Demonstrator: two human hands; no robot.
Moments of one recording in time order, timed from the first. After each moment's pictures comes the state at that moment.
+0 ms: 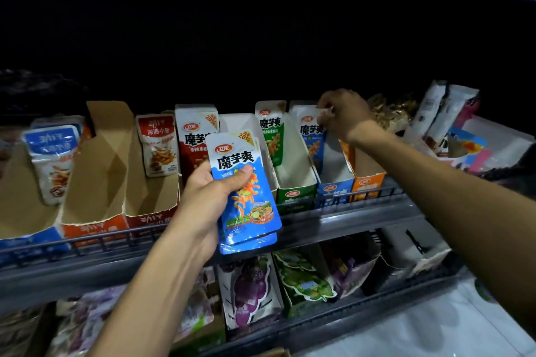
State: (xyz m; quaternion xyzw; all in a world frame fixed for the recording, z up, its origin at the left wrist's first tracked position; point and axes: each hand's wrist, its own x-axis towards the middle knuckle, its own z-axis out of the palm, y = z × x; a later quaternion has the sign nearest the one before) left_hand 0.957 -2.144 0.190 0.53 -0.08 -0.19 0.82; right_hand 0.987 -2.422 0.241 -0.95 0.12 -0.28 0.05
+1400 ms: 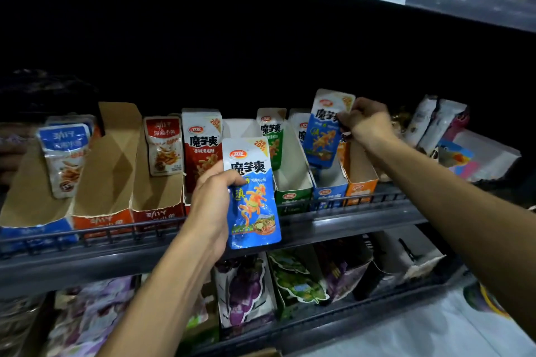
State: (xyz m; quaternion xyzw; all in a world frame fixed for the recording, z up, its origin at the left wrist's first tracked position) left_hand 0.946 -2.150 0.194 0.52 -0.05 -0.18 0.84; right_hand 0.948 -2.414 0.249 -0.79 0.17 -0.34 0.47
